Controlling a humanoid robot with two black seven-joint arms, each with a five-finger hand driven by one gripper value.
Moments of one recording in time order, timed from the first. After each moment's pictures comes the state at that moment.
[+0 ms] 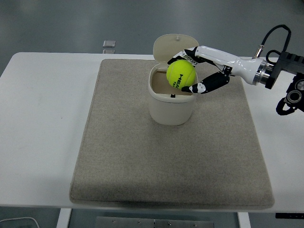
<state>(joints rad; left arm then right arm) 0.04 0.00 -0.13 -0.10 0.09 -0.10 -0.01 1.01 -0.55 0.46 1.27 -1.17 0.21 0.28</state>
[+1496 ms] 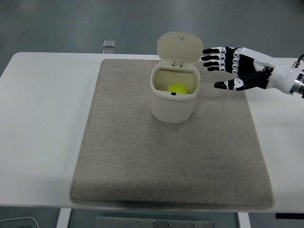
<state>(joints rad) 0.04 0.00 -0.13 -0.10 0.09 -0.10 -0.01 0.91 -0.74 0.45 1.27 -0.49 0.40 0.27</state>
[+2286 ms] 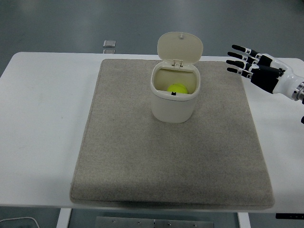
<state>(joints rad) 0.04 0.00 -0.13 -0.10 0.09 -0.10 -0.01 0.84 -0.63 0.51 0.98 0.04 0.37 0.05</state>
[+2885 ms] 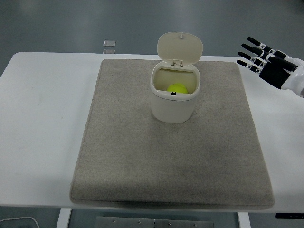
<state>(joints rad) 0.04 0.00 -0.13 -0.10 0.09 -0.10 -0.01 0.84 -0.58 0.56 0.84 0.21 0.49 -0.03</state>
